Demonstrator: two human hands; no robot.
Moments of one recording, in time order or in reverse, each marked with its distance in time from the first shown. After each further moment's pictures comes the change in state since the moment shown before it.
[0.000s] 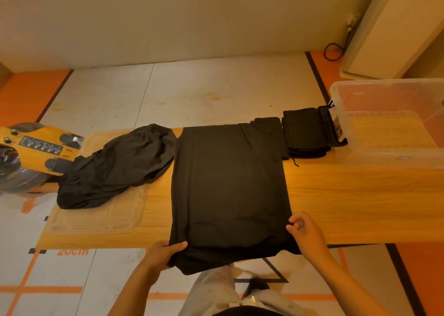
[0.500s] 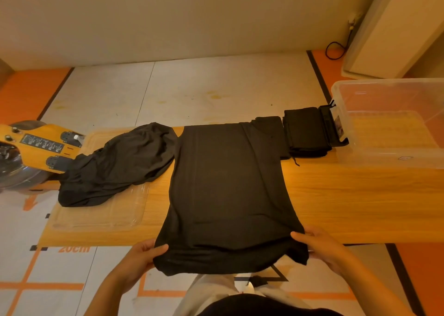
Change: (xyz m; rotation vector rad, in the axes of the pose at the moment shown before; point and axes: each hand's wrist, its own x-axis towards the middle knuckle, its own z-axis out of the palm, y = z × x) left_hand -0.030 0.007 -0.046 -0.058 -0.171 0.108; right_hand -0.014 -0.020 -0.039 0.150 -0.413 0.348
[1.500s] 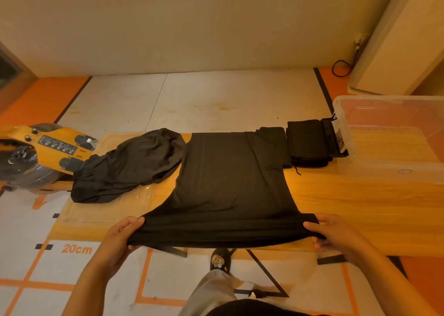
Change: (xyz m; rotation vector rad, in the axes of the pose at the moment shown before) left_hand -0.042 0.039 -0.020 -0.209 0.217 0.243; right_hand -0.048 -0.057 -0.031 -0.086 0.063 -0.094
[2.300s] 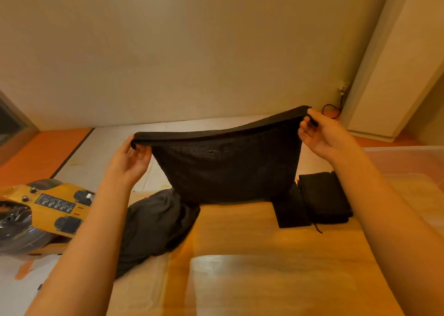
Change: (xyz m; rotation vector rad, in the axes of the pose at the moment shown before) left_hand 0.114 0.281 0.017 -1.097 -0.285 0.241; right_hand 0.047 -0.296 -0.034 1.004 0.027 -0.531
